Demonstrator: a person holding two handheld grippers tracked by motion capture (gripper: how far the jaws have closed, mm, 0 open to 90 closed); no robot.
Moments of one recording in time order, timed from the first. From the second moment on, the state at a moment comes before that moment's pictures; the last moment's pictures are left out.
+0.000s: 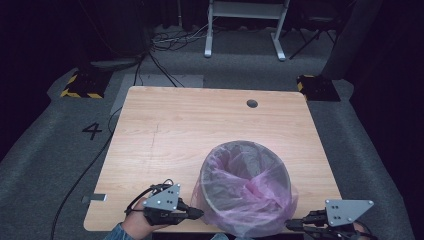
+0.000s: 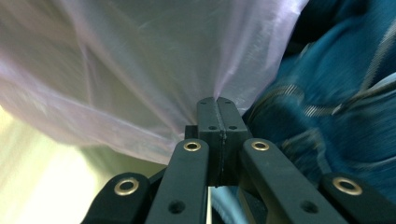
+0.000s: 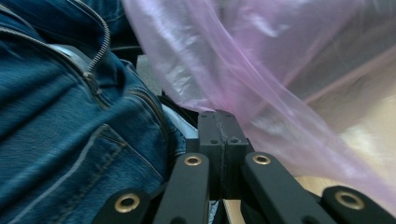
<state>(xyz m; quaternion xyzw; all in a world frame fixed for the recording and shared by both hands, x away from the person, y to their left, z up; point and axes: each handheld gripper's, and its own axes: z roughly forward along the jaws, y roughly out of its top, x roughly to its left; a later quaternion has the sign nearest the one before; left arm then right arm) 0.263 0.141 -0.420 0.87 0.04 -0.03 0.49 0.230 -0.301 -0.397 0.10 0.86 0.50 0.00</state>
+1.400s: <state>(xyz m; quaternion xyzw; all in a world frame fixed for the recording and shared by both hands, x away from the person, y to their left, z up) 0.290 0.142 -0.438 0.84 0.19 0.00 0.51 0.304 -0.299 -0.412 0.17 0.86 0.48 0.07</state>
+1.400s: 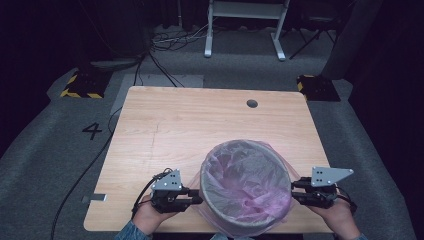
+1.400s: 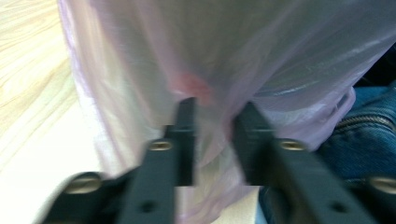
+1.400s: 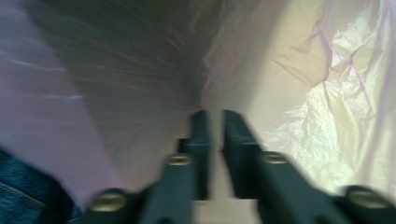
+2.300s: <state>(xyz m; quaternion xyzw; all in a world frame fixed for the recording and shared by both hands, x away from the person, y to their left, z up) 0.315 0.139 -0.406 0.83 0.20 0.07 0.52 0.311 -0.292 -0.335 0.22 0.80 0.56 0.09</state>
